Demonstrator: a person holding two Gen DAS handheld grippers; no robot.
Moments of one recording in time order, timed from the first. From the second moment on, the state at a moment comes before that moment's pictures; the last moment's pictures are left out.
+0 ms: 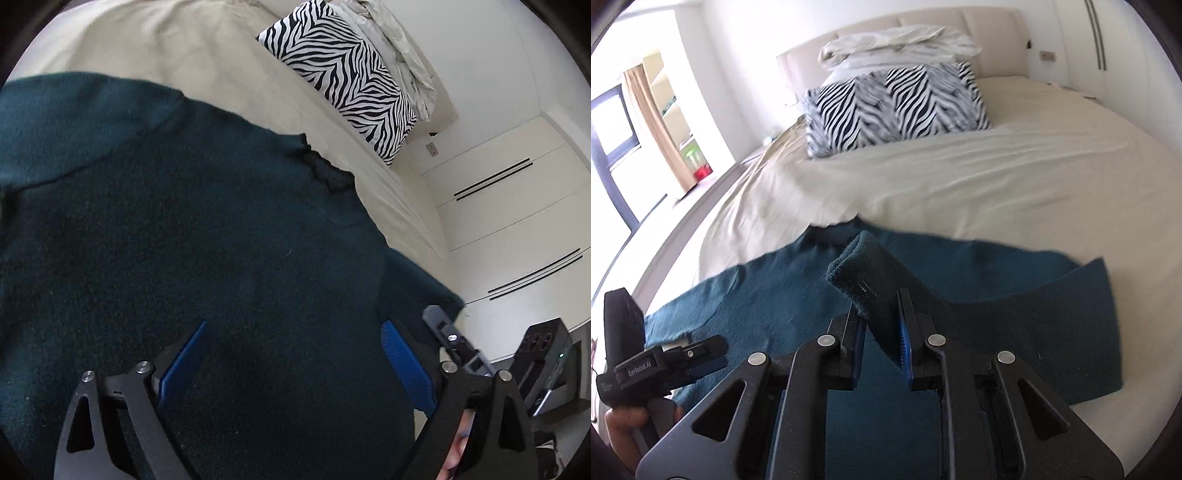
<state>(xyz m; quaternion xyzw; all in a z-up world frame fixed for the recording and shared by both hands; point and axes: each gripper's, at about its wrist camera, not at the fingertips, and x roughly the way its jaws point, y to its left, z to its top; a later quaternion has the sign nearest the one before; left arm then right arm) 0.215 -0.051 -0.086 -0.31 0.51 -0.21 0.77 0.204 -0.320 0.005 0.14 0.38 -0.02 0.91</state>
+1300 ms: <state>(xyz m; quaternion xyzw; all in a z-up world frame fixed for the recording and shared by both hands) 0.272 -0.058 -0.034 -0.25 0.48 -0.19 0.82 0.012 -0.418 -0.102 0.53 0.29 0.01 0.79</state>
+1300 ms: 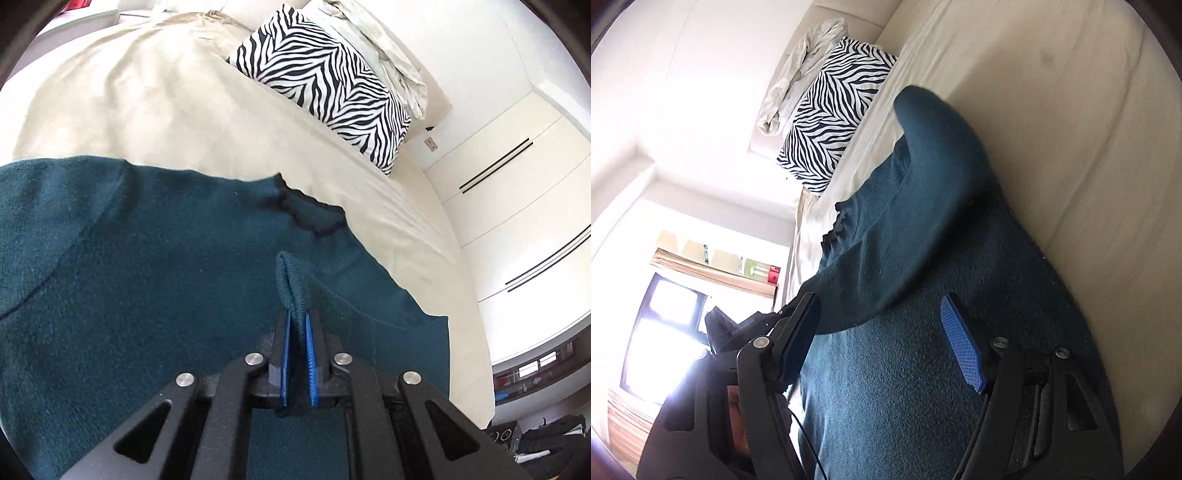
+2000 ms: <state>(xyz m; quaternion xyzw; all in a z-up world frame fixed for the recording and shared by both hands) 0.278 -0.022 -0.078 -0.27 0.47 -0.13 0.83 0.057 -0.486 -0.117 0.63 0.21 -0.06 0.74</state>
